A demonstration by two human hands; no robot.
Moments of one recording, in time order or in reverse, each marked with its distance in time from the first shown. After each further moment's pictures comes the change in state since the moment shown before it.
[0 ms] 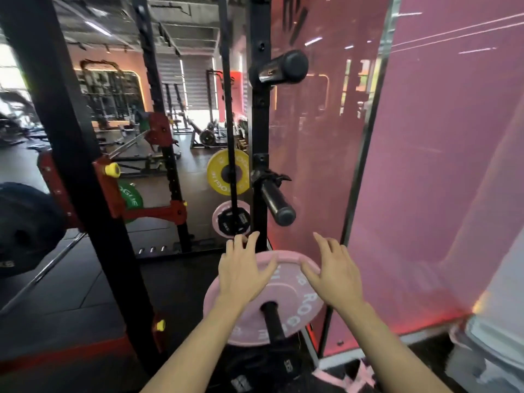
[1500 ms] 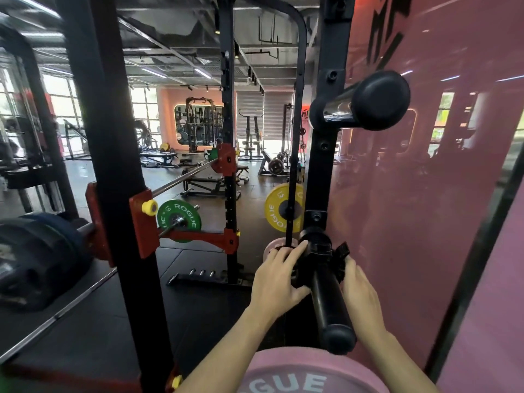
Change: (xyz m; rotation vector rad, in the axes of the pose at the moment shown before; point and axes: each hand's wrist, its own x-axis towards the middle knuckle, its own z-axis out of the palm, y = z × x) left_hand 0.187 -0.032 0.057 -0.064 0.166 0.143; right_hand 0.213 -0.005 0.099 0.573 -0.074 -0.081
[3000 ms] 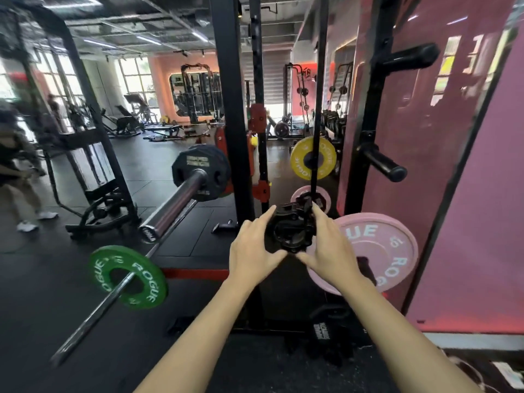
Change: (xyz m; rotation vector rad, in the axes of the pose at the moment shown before) left_hand -0.345 -0.035 -0.368 -0.050 0.017 -0.206; right_hand -0.347 -0.327 0.049 -0.106 -0.100 -0.239
